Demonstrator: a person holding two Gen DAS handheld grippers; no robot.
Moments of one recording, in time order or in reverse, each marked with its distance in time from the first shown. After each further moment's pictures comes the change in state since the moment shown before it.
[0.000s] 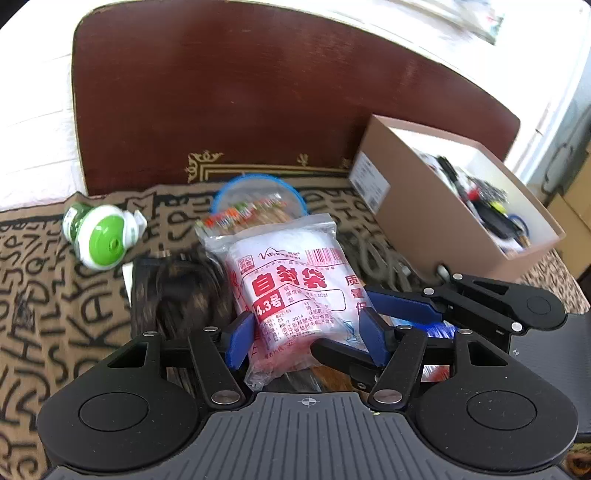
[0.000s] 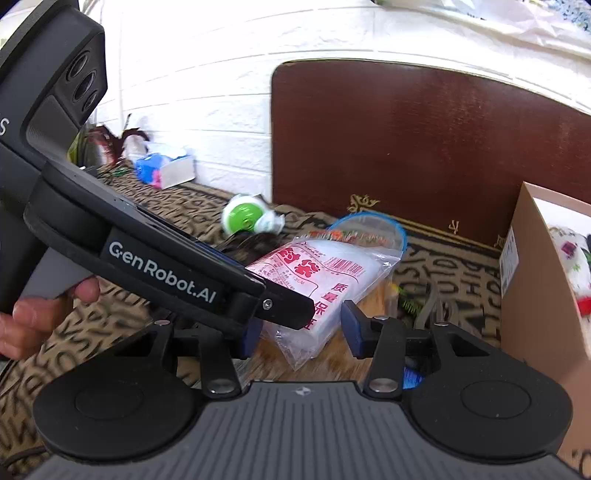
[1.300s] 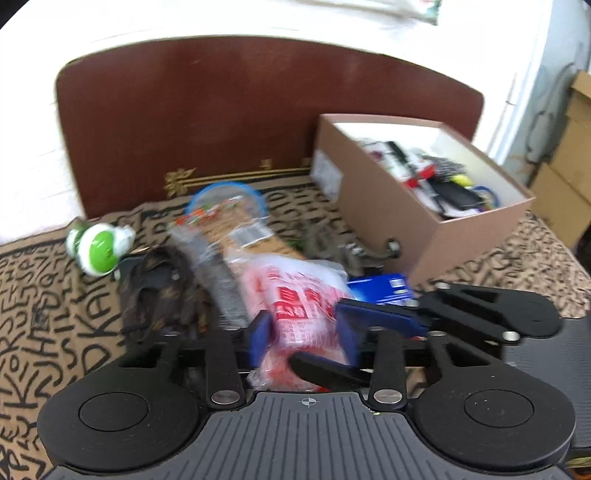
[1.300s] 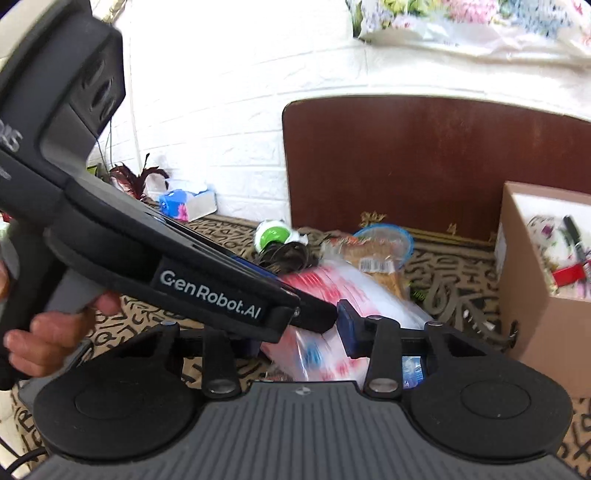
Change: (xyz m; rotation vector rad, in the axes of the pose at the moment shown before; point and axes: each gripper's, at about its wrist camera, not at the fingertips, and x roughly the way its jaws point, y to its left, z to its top) left arm -0.032 -0.060 -0.009 0.128 -0.003 0.026; right arm -0.049 0.019 -0.012 0.094 -0.096 0.020
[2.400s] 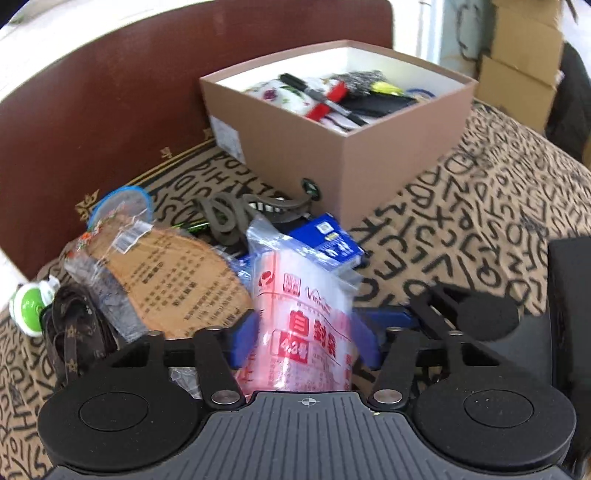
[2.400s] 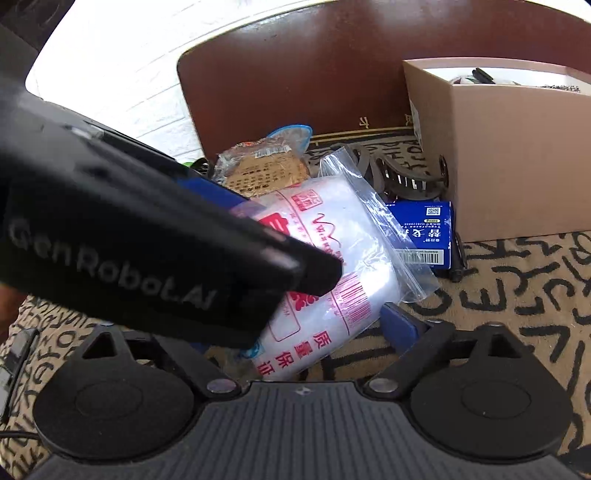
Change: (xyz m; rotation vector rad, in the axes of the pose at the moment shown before) left arm 0.056 -0.069 -0.021 0.334 0.129 -0.051; right arm 0.017 -0.035 -0.071 0.278 0.103 -0.153
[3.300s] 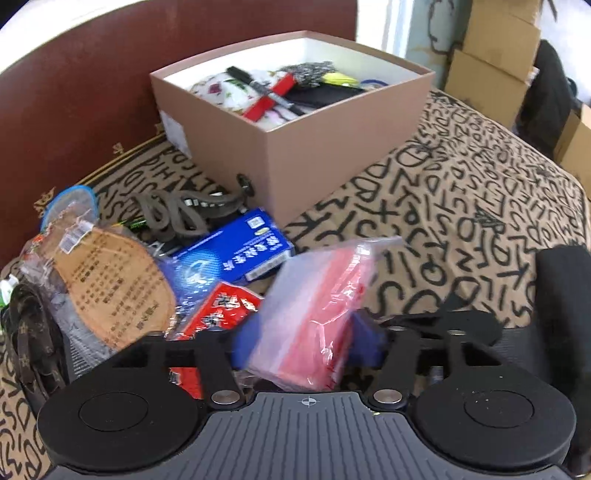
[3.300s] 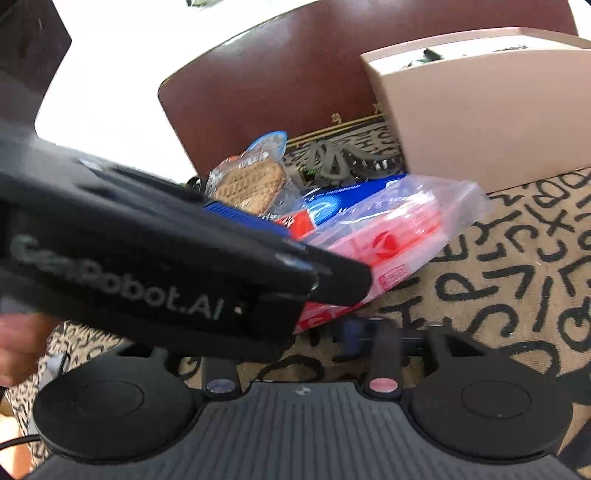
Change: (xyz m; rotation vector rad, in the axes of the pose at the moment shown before) left arm 0.004 -0.026 0.004 -0.029 0.030 -0.084; right arm -0.026 0.001 -0.005 0.166 -0.026 -0.012
